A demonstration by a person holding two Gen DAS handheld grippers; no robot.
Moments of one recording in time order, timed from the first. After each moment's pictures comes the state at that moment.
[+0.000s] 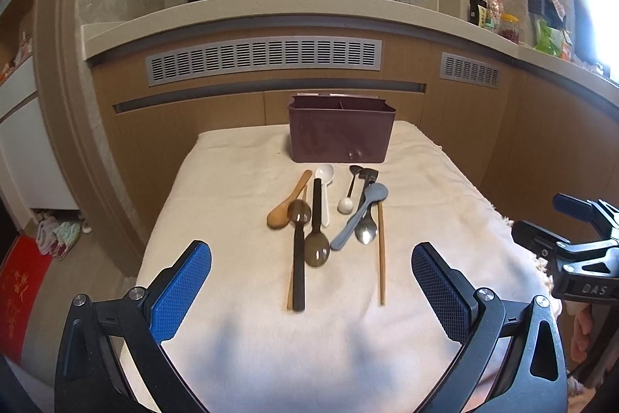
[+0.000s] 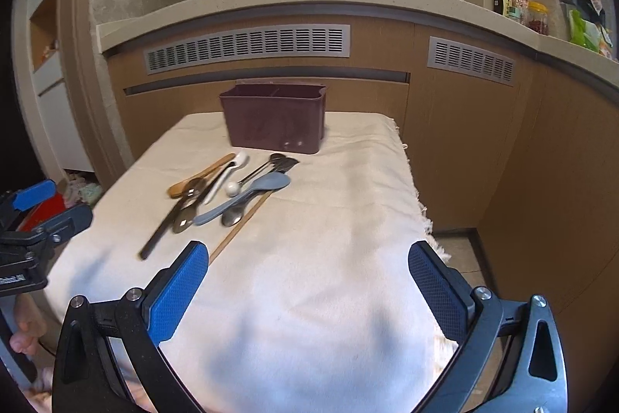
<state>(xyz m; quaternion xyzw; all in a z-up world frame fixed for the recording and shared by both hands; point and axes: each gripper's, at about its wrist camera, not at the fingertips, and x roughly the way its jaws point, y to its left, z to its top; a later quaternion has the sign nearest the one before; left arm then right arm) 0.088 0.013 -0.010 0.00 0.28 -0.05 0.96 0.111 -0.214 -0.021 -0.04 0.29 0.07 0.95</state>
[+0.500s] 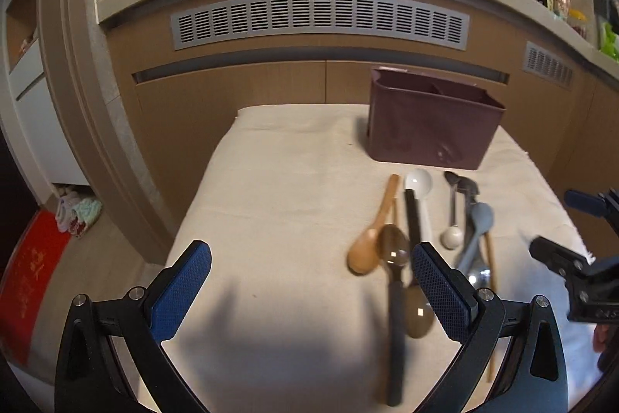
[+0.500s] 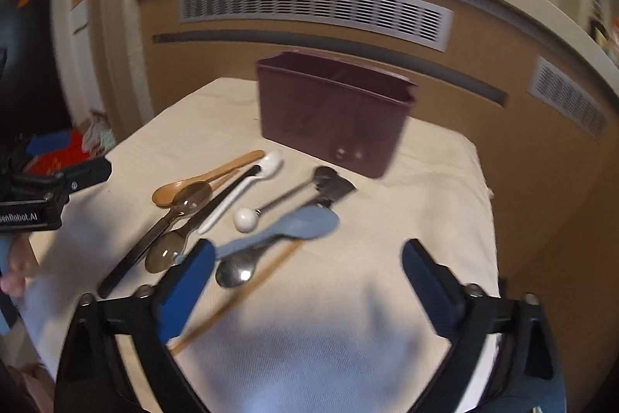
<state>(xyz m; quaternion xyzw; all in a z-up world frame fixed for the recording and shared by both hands) 0.208 0.077 -0.049 -0.01 0.33 0.04 0.94 0.242 -0.143 -0.058 -0.14 0.32 0.18 0.92</state>
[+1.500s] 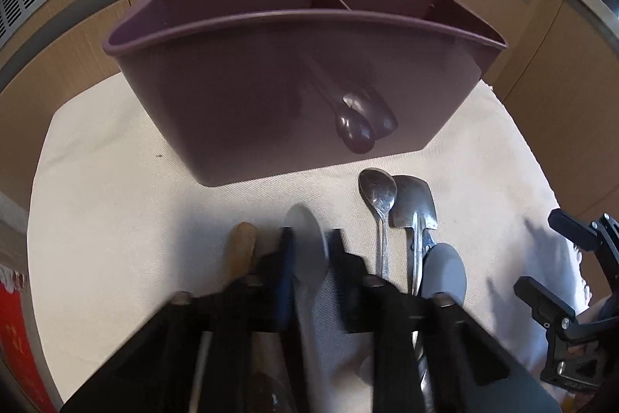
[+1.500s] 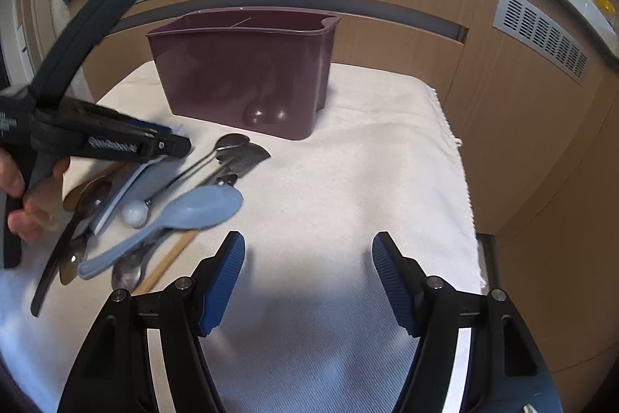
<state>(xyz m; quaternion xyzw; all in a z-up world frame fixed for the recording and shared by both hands) 0.393 -0.030 -0.095 0.04 0.50 -0.15 0.85 0.296 -0.195 -0.090 -0.09 0.39 0.10 0.91</state>
